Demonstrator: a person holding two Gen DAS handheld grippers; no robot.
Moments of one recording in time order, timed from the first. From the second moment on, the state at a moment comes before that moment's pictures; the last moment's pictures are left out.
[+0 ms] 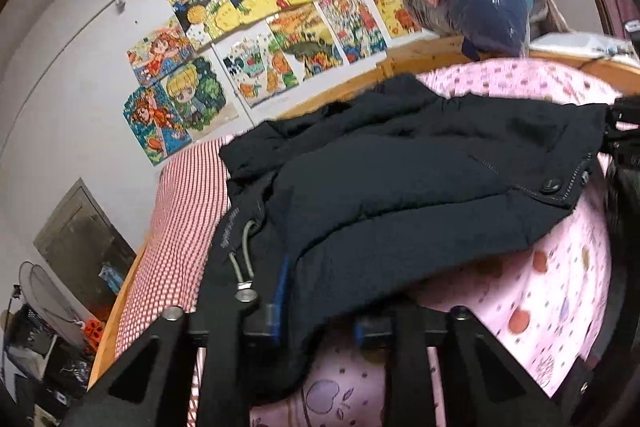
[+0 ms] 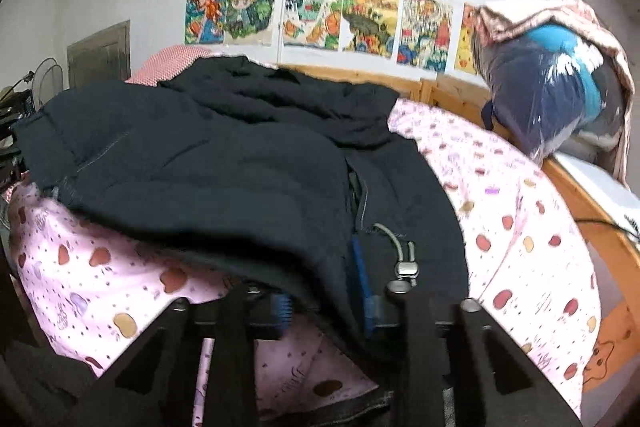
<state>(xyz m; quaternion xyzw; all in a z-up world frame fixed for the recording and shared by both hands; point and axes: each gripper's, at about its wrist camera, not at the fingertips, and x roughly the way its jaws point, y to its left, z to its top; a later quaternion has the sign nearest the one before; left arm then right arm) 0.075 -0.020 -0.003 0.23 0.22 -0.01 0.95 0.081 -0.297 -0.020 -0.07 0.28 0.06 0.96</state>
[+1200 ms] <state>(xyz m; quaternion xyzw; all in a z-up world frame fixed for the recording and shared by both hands) 0.133 0.023 0.122 0.07 0.20 -0.07 0.98 0.161 -0.310 0.099 0.04 0.16 0.12 0.98</state>
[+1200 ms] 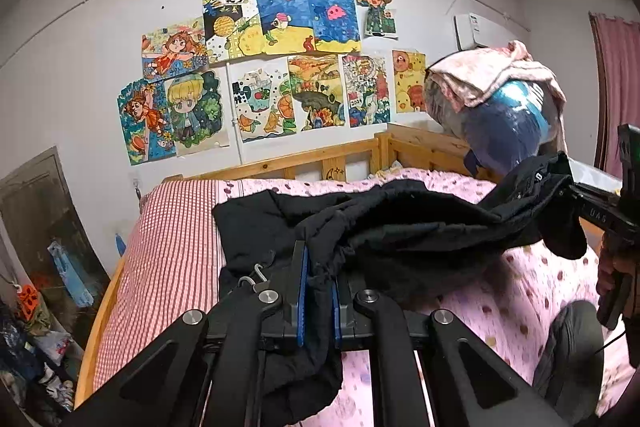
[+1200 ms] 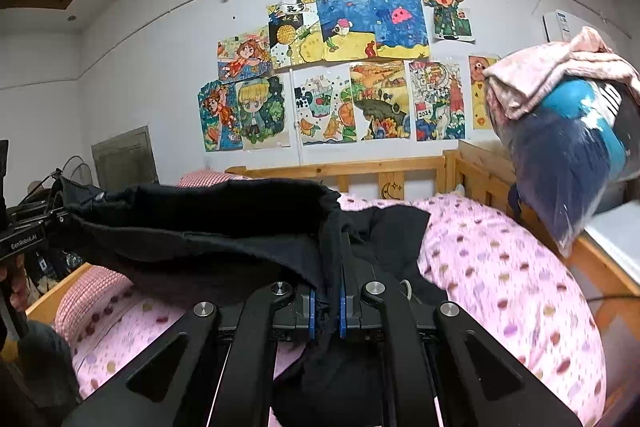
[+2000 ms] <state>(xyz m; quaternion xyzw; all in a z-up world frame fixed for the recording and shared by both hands) 0.321 0.021 0.131 0.07 0.22 -0.04 0.97 0.339 -0.287 0.097 0.02 0.17 0.11 0.98</state>
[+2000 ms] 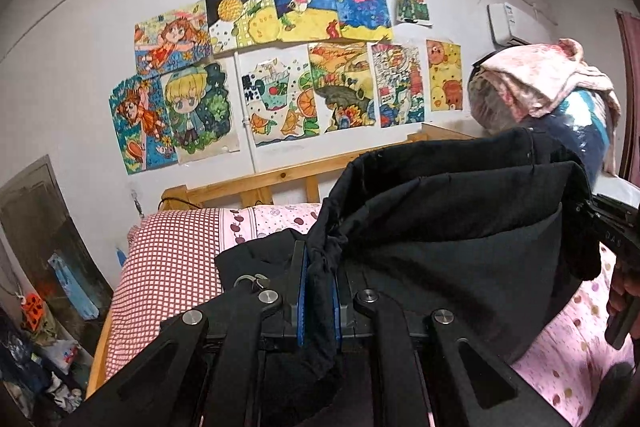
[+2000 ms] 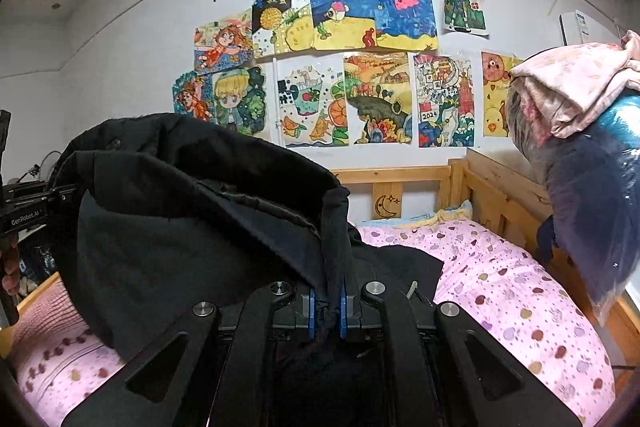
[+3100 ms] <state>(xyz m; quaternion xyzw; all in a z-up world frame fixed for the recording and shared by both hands) 0.511 0.050 0.031 0.02 0.30 0.02 0.96 0.523 -0.242 0.003 -0.05 0.24 0.06 0.97</state>
